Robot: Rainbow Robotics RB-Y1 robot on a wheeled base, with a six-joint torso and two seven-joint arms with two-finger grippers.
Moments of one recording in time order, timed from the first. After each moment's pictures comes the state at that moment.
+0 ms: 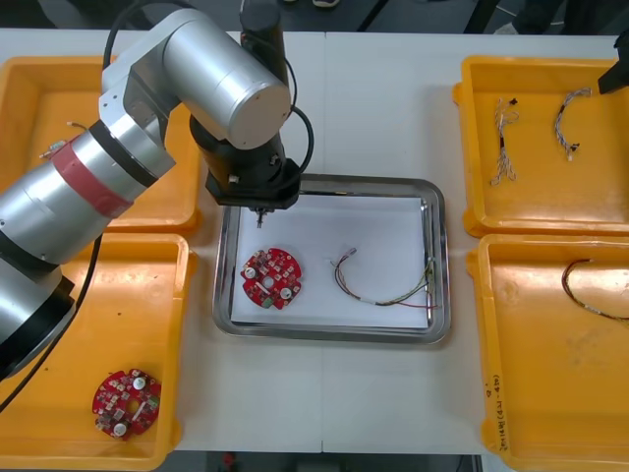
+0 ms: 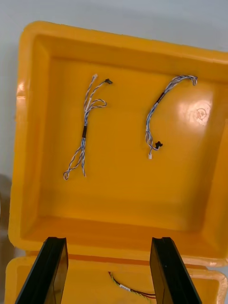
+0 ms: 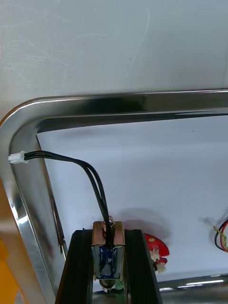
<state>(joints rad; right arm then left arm) -0.89 -0.78 -0.14 -1.61 -0.66 1.92 1.47 -1.00 0.45 -0.61 -1.47 0.74 1.71 -0.79</state>
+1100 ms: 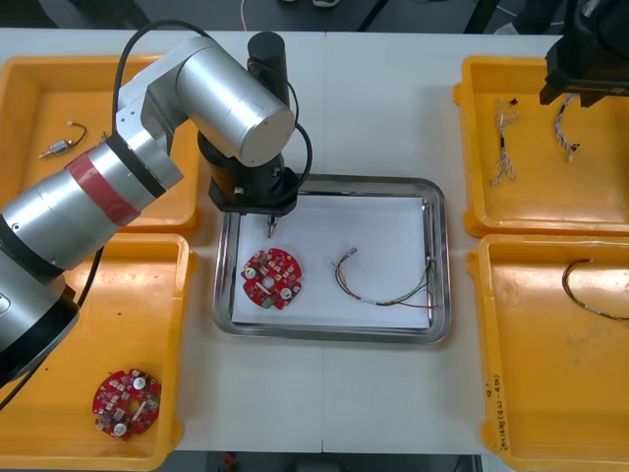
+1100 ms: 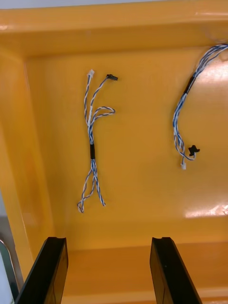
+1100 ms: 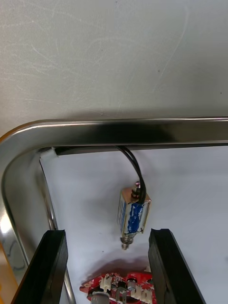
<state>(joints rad) -1.11 -0.60 -0.12 -1.09 -0.42 1.76 1.47 -1.00 0.44 -0.66 -1.37 0.70 1.61 -0.79</state>
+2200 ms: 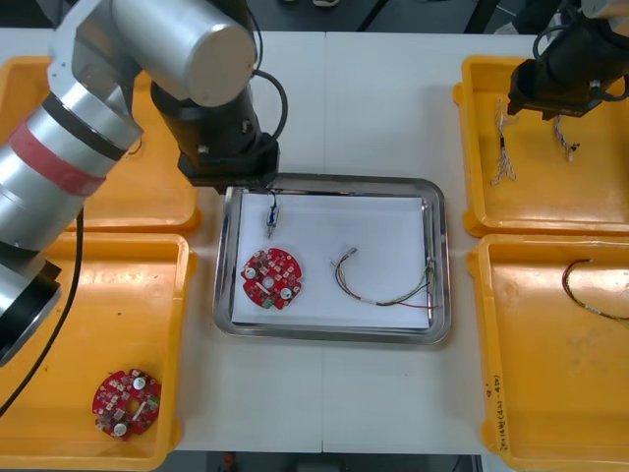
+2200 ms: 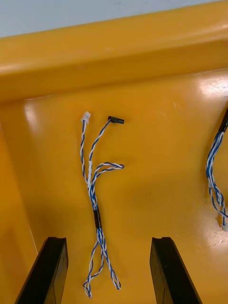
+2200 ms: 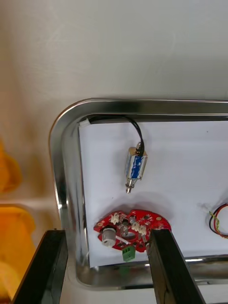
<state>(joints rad) -1.23 -0.54 -0.08 -0.60 -0.38 1.33 1.47 -1.00 0.49 -0.46 -1.55 0.77 1.85 -0.79</state>
